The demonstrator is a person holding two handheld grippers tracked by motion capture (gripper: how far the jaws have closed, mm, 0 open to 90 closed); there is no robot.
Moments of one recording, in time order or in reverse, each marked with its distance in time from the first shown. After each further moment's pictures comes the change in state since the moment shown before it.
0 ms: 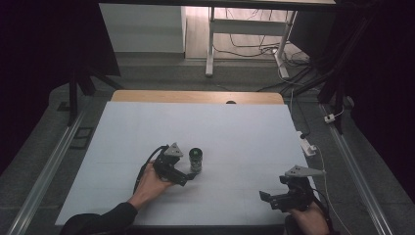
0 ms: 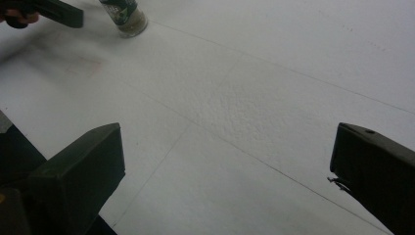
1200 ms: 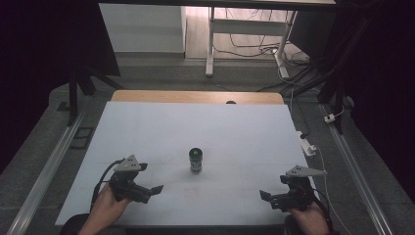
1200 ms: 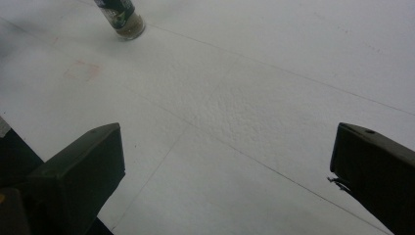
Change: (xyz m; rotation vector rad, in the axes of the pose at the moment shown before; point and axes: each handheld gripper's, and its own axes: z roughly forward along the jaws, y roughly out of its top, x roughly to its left) left arm -0.017 -0.057 -0.106 -0.081 0.037 -0.116; right arm 0.000 0.000 -0.001 -0.012 -0.008 0.010
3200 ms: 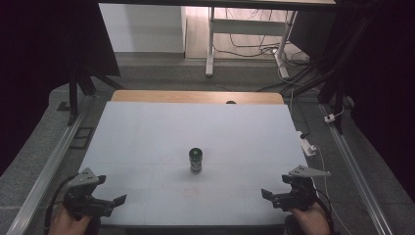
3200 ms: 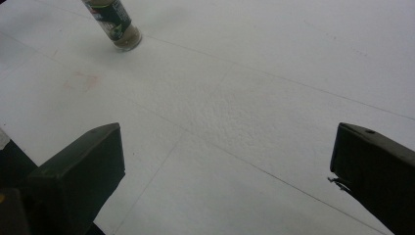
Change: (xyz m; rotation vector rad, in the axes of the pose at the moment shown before) left arm 0.003 -0.055 -0.090 0.033 0.179 -0.153; right arm -0.002 -0.001 -0.004 -0.034 -0.008 0.022
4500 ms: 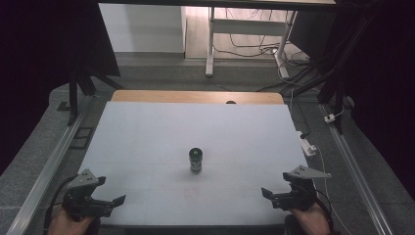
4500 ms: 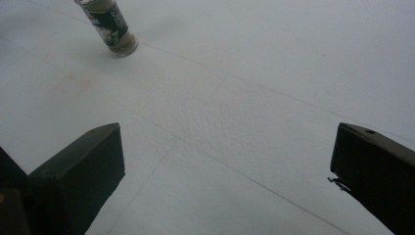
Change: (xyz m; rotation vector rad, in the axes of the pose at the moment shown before) left arm 0.000 -0.003 0.000 0.021 0.020 0.006; right arm 0.002 0.000 -0.002 -0.044 -0.031 -0.036
